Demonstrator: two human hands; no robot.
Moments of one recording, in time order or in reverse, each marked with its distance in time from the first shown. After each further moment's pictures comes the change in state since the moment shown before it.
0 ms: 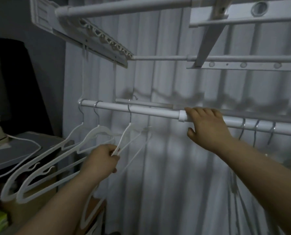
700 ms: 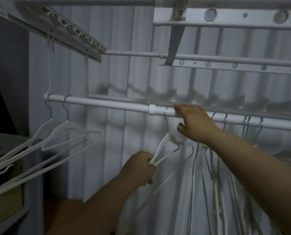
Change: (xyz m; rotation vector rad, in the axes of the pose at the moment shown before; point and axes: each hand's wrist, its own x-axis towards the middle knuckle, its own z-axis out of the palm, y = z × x) left_hand -0.042 0.070 0.102 -0.070 -0.380 0.220; right_hand -0.026 0.039 -0.024 0.095 -0.108 0.034
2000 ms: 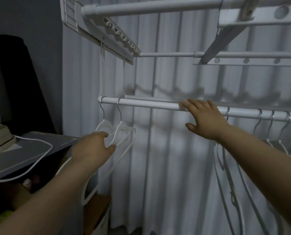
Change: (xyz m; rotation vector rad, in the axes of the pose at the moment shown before) left_hand -0.047 -0.097 -0.187 0.628 0.458 -0.196; right_hand 0.031 -0.095 0.018 -0.089 -0.006 -0.046
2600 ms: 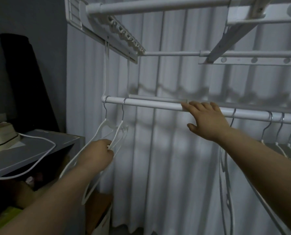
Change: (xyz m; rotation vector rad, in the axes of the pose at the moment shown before) left_hand 0.008 -0.010 0.019 -0.156 -0.131 -0.015; right_hand 0.009 -0.003 0.008 -0.059 -0.010 0.017
